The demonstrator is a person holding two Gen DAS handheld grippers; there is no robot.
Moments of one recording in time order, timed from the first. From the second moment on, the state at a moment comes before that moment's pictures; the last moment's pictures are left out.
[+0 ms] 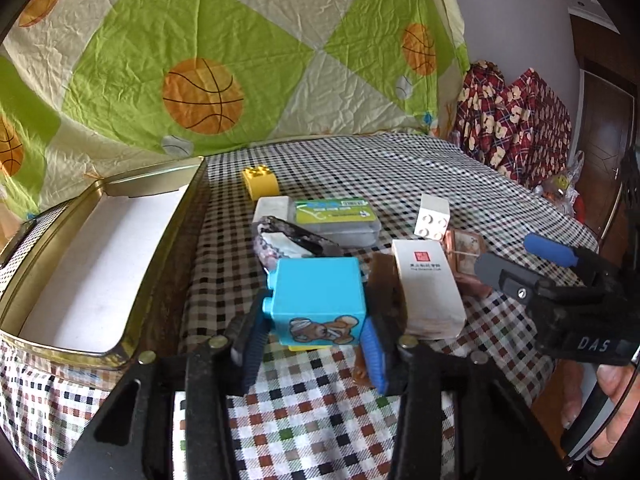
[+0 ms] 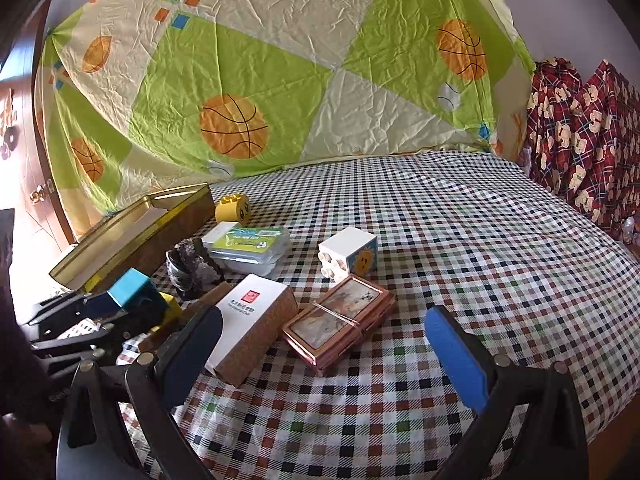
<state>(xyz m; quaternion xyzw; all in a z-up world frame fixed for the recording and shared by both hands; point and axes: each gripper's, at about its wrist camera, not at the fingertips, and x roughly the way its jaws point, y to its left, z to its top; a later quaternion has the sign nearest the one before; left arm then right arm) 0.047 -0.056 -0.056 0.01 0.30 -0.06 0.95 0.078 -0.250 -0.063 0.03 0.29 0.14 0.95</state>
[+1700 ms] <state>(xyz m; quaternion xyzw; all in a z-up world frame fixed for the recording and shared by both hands) 0.052 -0.034 -0.042 -0.01 0.25 -0.08 0.96 0.113 -0.233 -0.068 -0.04 0.33 0.17 0.93</state>
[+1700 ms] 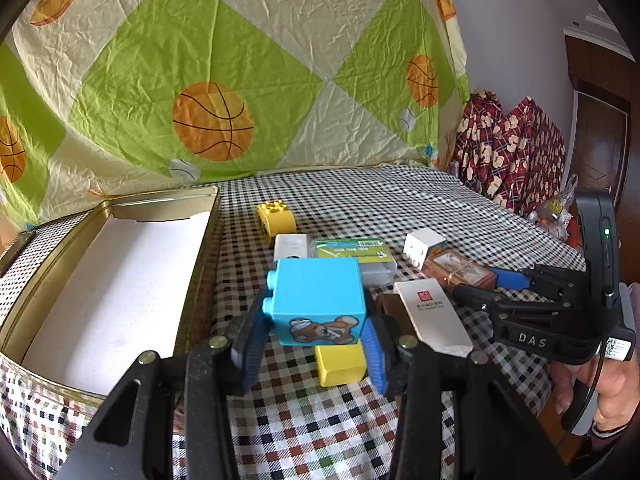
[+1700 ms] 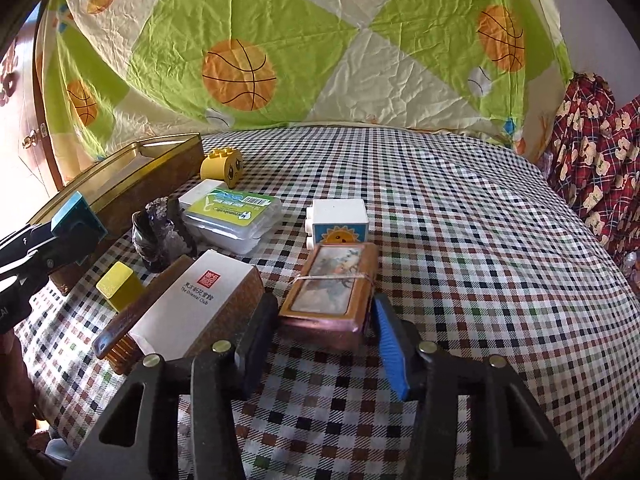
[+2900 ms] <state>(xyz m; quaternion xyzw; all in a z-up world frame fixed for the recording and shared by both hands) 0.038 -0.024 -0.036 -0.03 0.20 -0.05 0.98 0.108 -0.224 -0.057 -0.08 0.29 0.17 0.94</state>
